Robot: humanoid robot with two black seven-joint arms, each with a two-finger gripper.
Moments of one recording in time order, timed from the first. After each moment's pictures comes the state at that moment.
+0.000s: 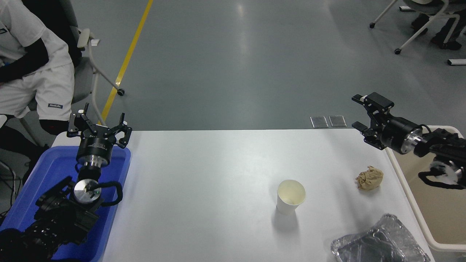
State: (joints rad) left arm -0.66 0.16 -0.94 -0.29 -0.24 -0.66 -0.40; right arm 1.22 -0.69 -0.63 0.83 -0.03 0.38 0.58
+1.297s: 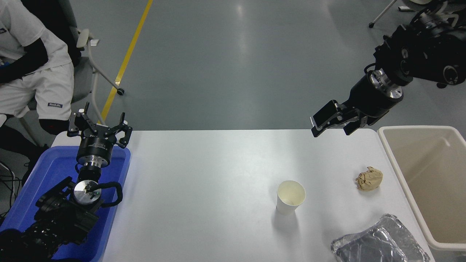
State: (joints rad) left arm -0.66 0.16 -0.94 -0.29 -0.24 -0.66 -0.40; right arm 2.03 -0.23 -1.30 1.05 -0.58 0.78 0.57
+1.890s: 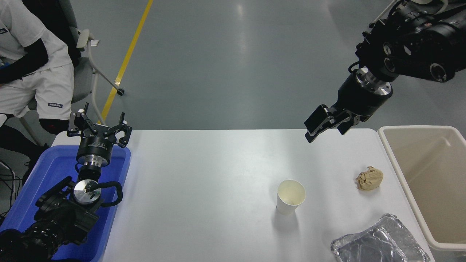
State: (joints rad) left arm -0.66 0.16 -0.94 -0.29 -0.24 -0.66 -0.40; right arm 2.05 -0.19 -1.28 1.07 -0.59 0.79 0.57
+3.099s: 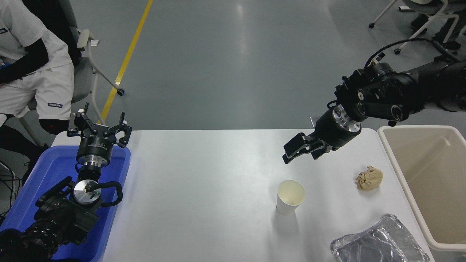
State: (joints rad) left arm -0.66 0.16 -0.94 -0.29 -0.24 -0.66 -0.40; right arm 1.76 -0.13 -1.24 1.03 -0.41 0.51 0.48
